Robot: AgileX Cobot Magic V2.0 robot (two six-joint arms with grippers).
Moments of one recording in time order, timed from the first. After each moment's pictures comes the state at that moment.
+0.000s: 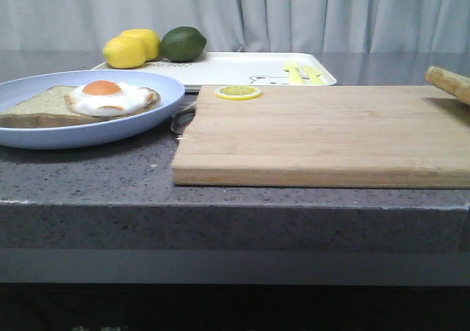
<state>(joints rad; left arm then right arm) -0.01 0.46 -0.47 -0.03 0.18 -0.01 -0.41 1.79 -1.42 0.49 1.21 -0.39</state>
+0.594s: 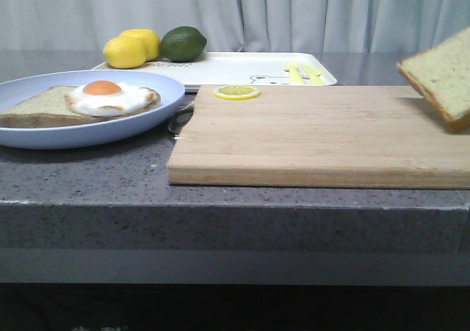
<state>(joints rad) -0.01 0.46 -0.47 -0.03 0.18 -0.01 -0.40 1.49 -1.41 0.63 1.23 -0.32</state>
